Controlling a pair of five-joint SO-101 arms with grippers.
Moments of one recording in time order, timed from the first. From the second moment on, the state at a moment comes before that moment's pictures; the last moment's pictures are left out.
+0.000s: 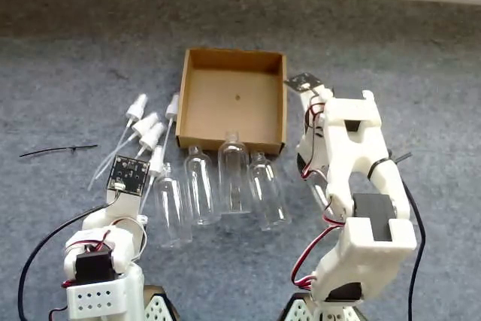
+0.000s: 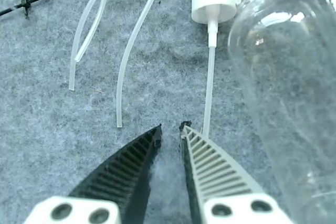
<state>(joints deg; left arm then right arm) -14.7 -103.6 96.0 75.8 -14.0 -2.8 11.6 11.9 74.8 31.9</state>
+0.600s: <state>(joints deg) -17.7 -103.6 96.0 72.4 -34.8 -2.5 -7.6 12.0 74.9 19.3</state>
